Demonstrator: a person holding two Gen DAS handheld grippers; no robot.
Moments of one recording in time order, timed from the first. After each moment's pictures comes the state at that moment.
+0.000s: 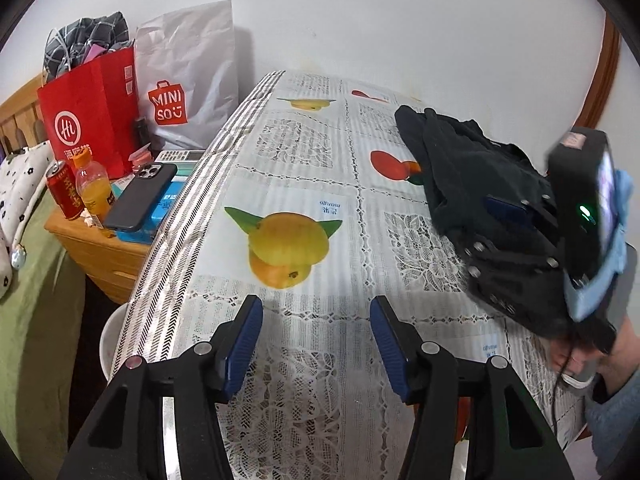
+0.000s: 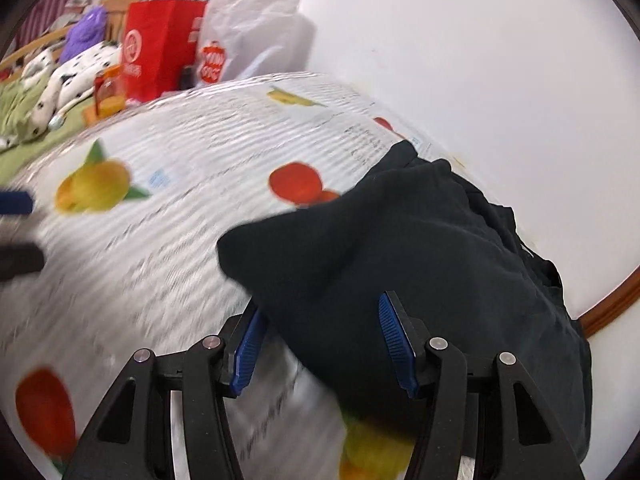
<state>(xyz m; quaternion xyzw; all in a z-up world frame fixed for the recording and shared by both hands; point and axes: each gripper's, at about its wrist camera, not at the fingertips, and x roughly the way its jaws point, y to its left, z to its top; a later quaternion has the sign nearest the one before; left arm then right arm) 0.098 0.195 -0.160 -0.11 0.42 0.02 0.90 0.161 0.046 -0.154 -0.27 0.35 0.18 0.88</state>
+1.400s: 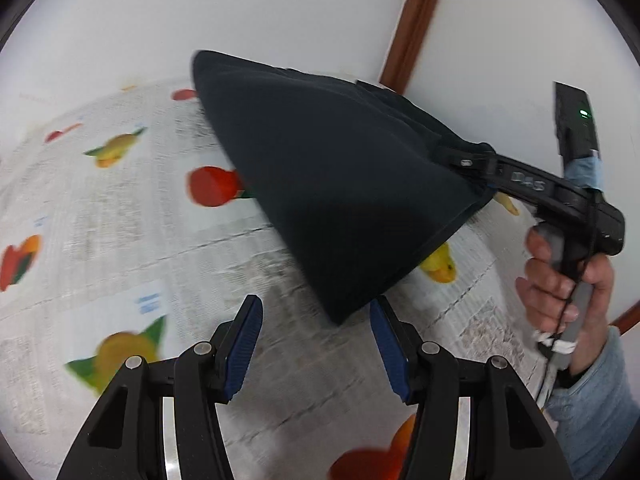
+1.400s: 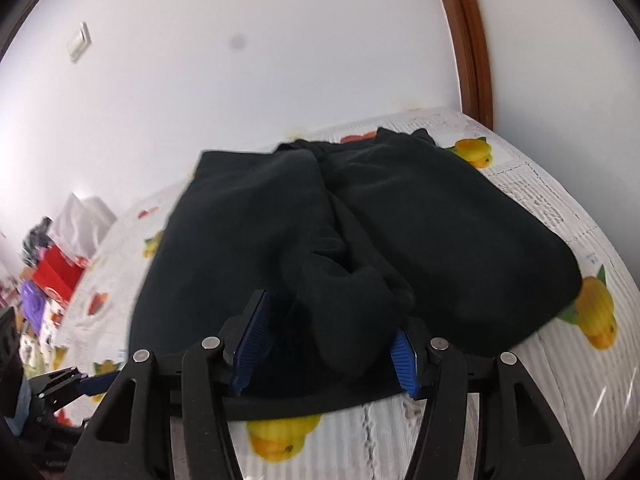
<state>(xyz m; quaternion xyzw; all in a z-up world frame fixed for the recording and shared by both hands) 0.199 -0.123 -0.153 0.01 0.45 -0.23 0.86 0.201 -0.376 -0.144 0.15 0.37 0.04 0.92</state>
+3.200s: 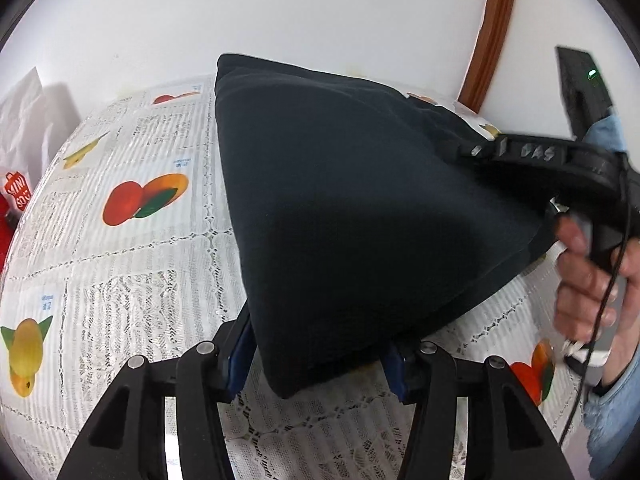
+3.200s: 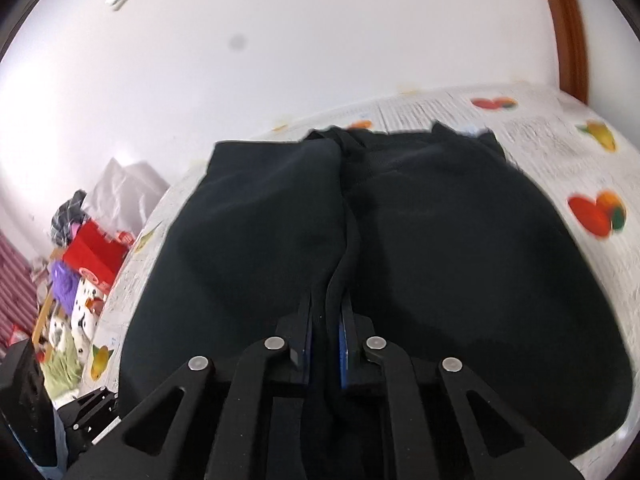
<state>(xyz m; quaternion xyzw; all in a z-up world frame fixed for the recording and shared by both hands) 0.171 -0.007 -0.158 0.00 0.44 -0.12 0.89 0.235 -0.235 -0.140 0.15 0.39 0.13 0.90</state>
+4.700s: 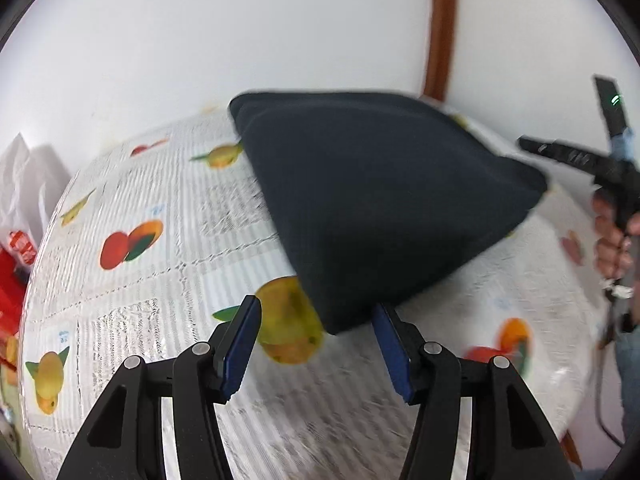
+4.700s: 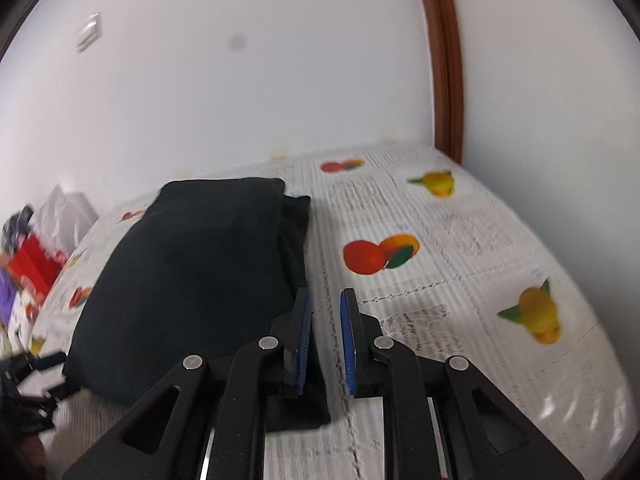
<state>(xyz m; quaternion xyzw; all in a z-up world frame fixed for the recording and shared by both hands) 0.149 -0.053 -0.130 0.06 0.39 -0.17 0.90 0.146 -0.372 -0.117 0.09 0.33 0.00 0.94</state>
